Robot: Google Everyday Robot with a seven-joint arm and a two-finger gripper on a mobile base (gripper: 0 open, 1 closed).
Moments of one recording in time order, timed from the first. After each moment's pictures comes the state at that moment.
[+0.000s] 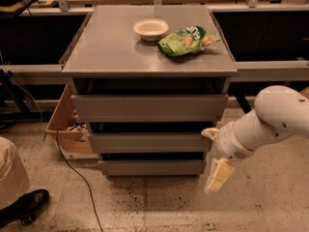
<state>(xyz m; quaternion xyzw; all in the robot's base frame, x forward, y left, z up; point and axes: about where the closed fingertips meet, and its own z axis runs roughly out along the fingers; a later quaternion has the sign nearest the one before) 0.457 -0.152 0.695 -0.63 0.73 0.17 0.20</state>
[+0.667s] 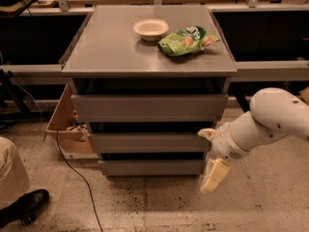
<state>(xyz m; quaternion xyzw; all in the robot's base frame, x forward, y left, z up) 0.462 -0.144 0.687 -0.63 0.73 0.18 0.21</state>
